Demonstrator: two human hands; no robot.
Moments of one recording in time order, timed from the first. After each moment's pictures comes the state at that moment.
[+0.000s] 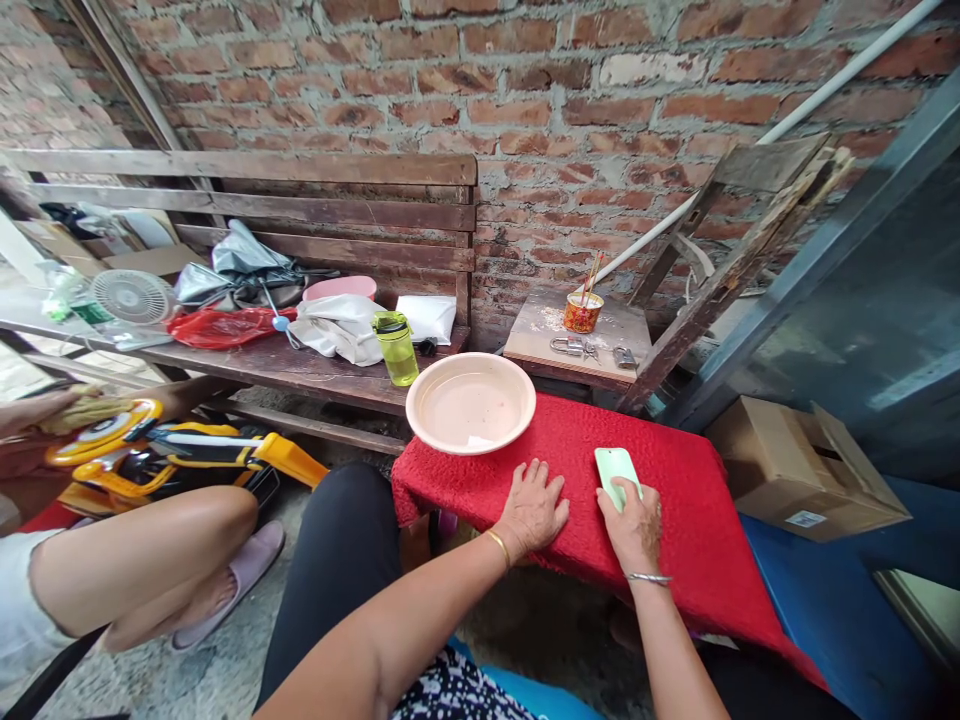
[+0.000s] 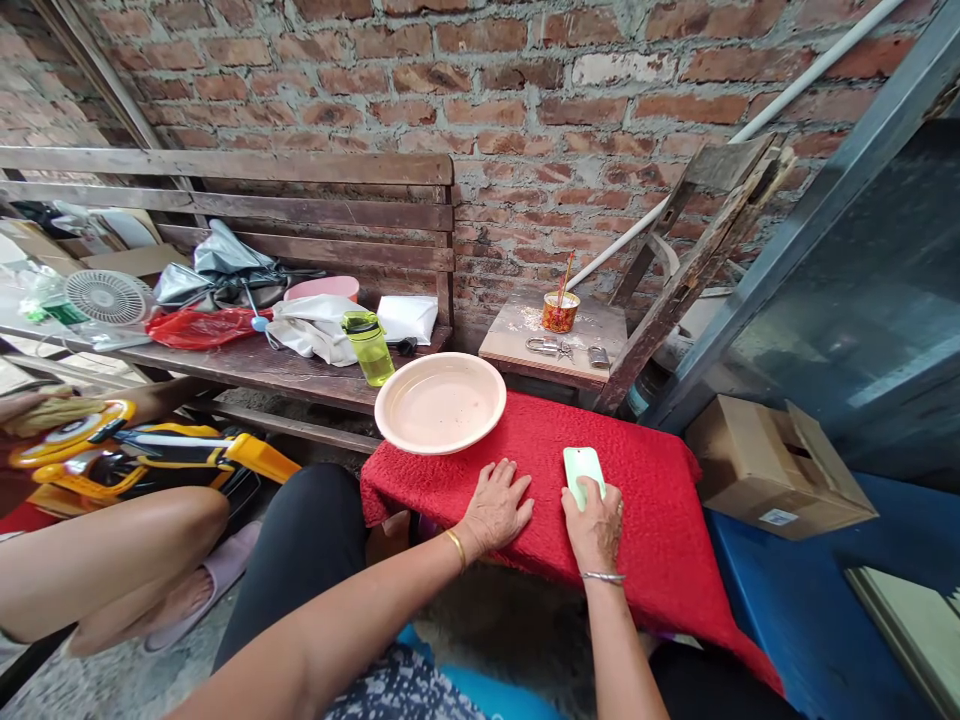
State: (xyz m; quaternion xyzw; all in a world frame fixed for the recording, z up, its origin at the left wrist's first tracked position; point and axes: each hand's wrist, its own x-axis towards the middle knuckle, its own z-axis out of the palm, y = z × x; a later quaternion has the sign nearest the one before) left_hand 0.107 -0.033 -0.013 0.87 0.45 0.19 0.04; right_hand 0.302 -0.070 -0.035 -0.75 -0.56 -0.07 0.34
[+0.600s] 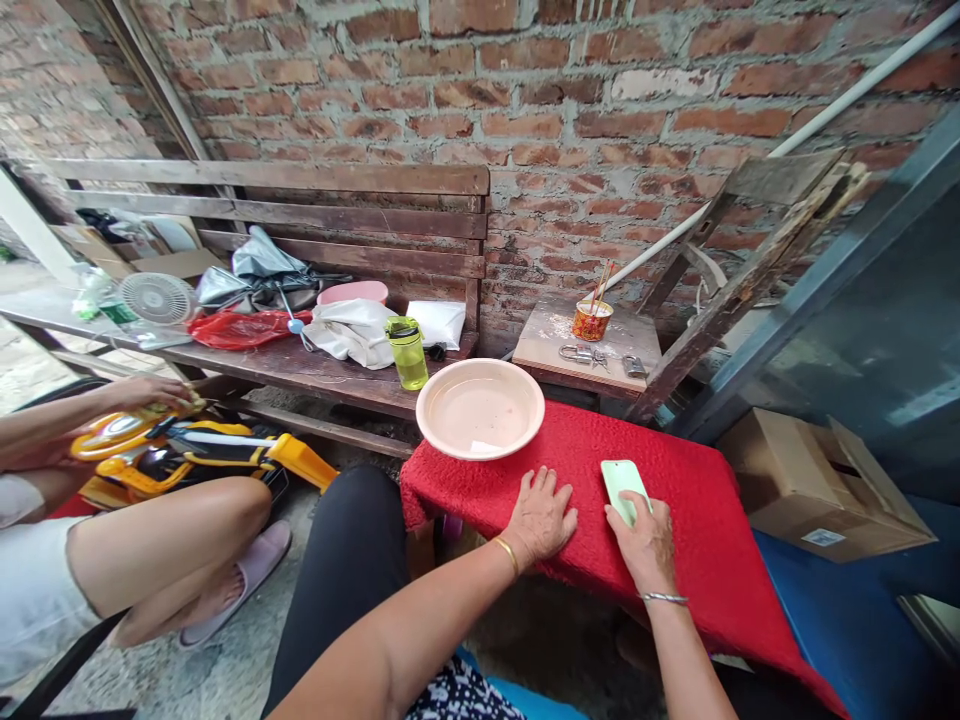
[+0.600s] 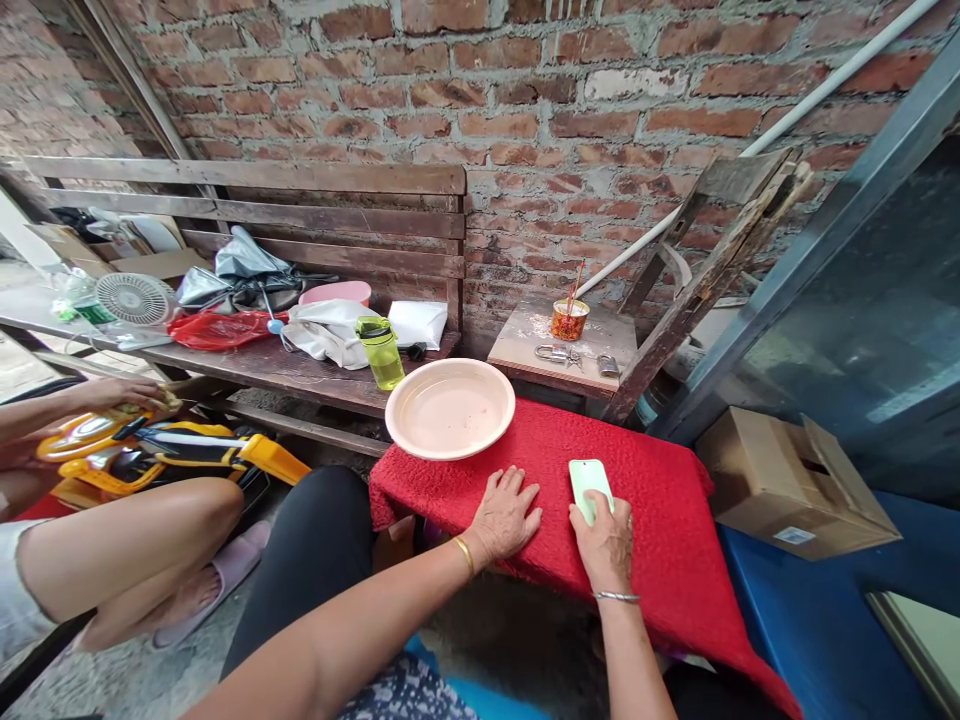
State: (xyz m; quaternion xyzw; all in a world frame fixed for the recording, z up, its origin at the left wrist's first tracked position) left_hand 0.107 -0.030 -0.015 0.88 0.44 0.19 0.04; right_hand 0.306 -0.074 -0.036 -0.75 -0.57 -0.04 0.33
